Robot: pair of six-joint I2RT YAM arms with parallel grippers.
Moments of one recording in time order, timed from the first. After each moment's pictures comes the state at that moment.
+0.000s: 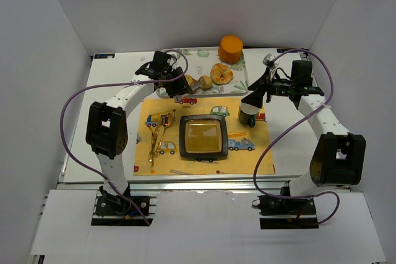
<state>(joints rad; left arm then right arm) -0.36 1.91 1.58 -0.54 0.32 -0.65 0.03 1.50 1.13 -0.26 -1.15 -0.32</state>
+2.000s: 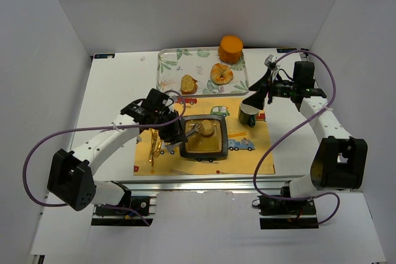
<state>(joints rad) -0.53 1.34 1.04 -0.72 0.40 -0.70 0.01 1.46 1.10 -0.27 -1.17 -0.35</state>
